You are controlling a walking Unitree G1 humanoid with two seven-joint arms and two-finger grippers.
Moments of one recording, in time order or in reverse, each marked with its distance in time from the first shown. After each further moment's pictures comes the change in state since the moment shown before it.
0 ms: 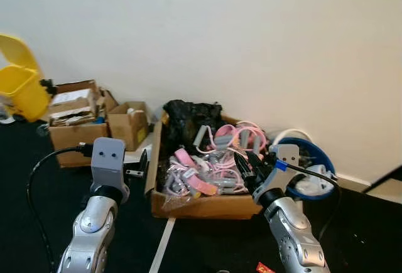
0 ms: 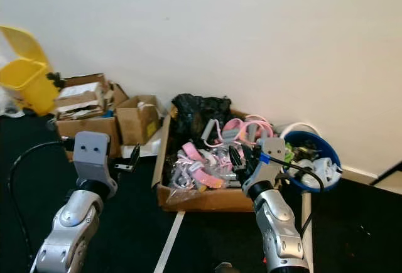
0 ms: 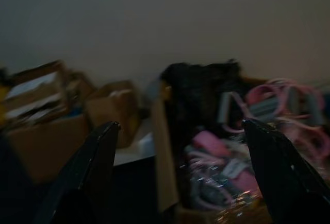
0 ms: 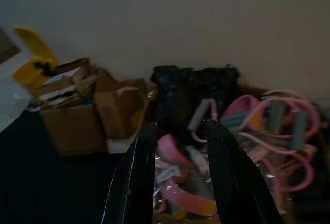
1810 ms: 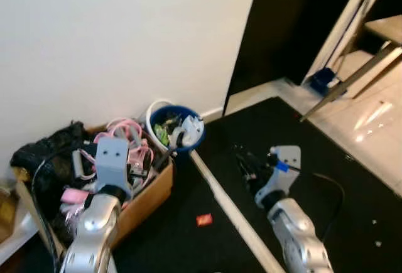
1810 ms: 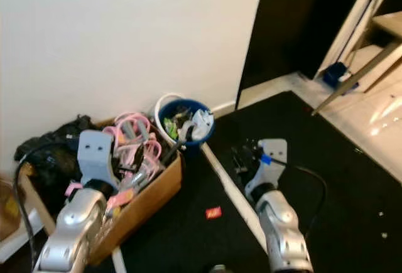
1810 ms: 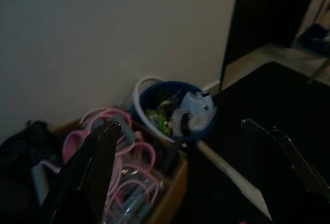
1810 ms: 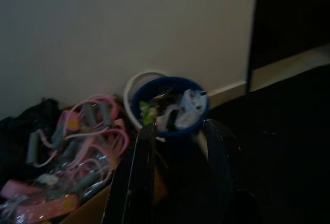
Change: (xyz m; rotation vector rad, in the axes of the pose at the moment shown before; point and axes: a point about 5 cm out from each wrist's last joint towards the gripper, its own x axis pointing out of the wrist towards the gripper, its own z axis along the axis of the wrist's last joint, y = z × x) left arm 0.003 -0.003 0.002 -0.008 -0.010 -0.006; right arm 0.000 -0.003 0.002 -0.016 0.013 -0.005
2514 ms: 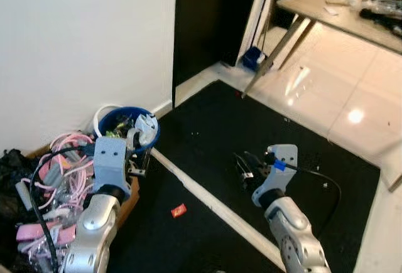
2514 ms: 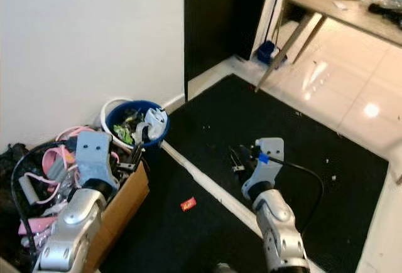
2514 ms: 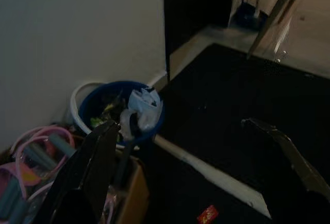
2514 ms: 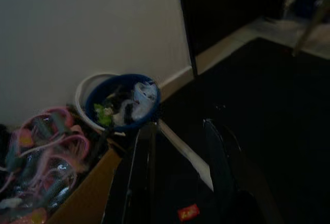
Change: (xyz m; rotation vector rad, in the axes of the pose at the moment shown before) left arm 0.001 0.004 -0.004 -0.007 0.012 0.022; right arm 0.001 0.005 -0.004 0.016 0.014 0.012
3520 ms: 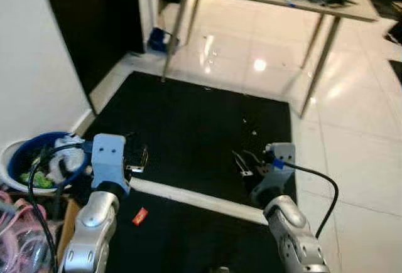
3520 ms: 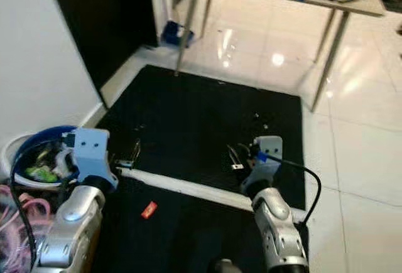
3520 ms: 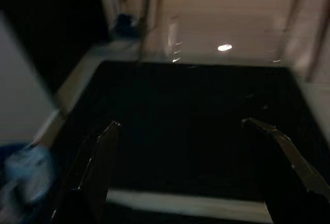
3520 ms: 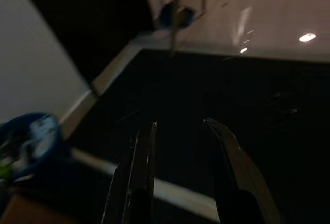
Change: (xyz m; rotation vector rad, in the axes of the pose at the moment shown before) left arm 0.005 -0.006 0.006 -0.003 -0.025 -0.031; right arm 0.000 -0.005 0.002 -0.006 -0.001 -0.024
